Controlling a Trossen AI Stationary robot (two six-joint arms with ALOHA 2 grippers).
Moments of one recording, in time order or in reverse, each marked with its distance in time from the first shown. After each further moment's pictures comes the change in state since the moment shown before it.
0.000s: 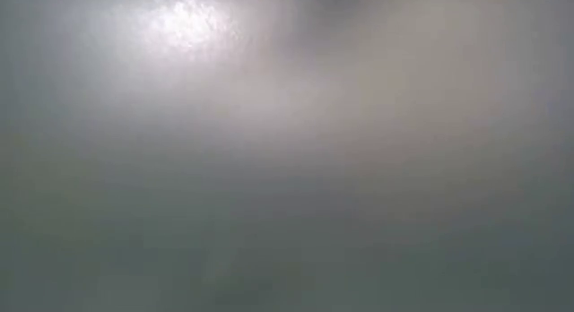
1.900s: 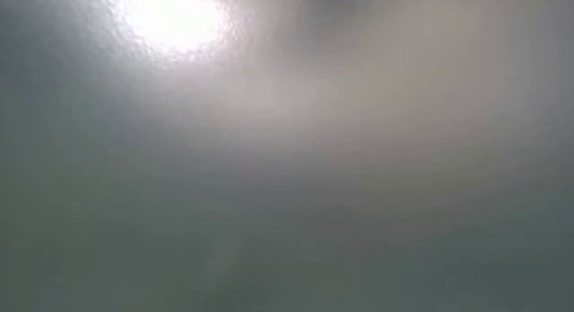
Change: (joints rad) left arm 0.342 -0.141 -0.203 -1.238 0.471 -0.727; right arm 0.000 0.000 0.000 0.004 0.000 -0.001
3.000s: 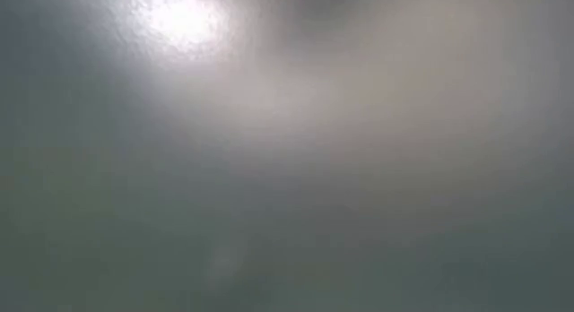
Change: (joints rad) left arm 0.032 -0.181 0.079 0.240 -0.432 -0.135; right arm 0.000 0.000 0.000 0.042 -0.017 0.128
